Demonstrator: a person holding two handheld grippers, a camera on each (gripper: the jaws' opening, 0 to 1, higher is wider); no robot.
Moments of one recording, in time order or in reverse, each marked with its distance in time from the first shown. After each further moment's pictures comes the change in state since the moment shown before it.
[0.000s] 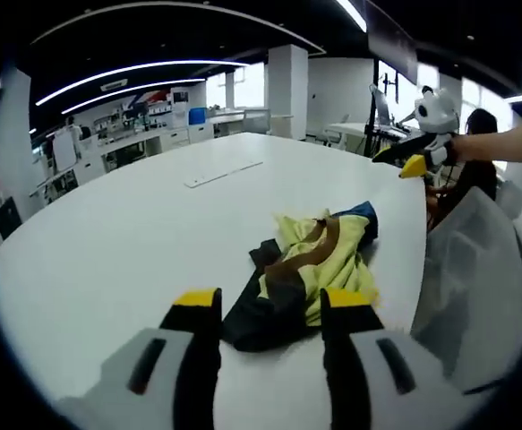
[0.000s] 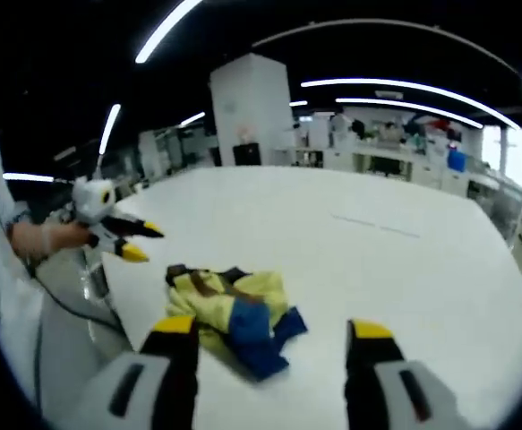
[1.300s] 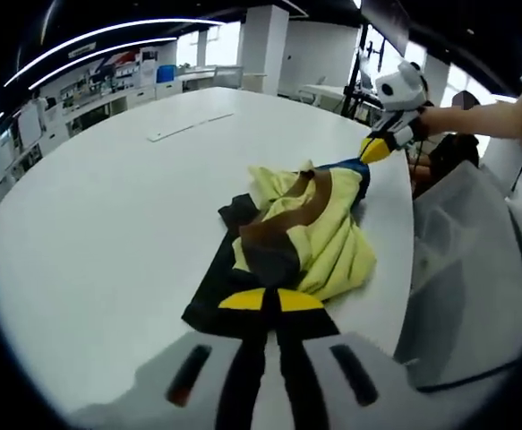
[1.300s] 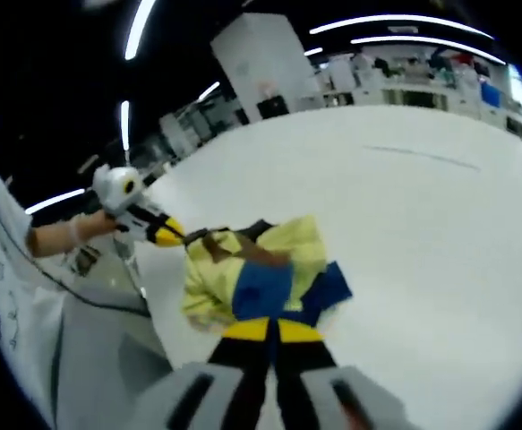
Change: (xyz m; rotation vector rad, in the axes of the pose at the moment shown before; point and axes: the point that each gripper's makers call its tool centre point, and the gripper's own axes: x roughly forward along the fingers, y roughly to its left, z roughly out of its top) left arm 0.033 -0.003 -0.047 -0.017 0.201 -0.146; right arm 0.046 0.011 -0.048 0.159 0.203 0.231
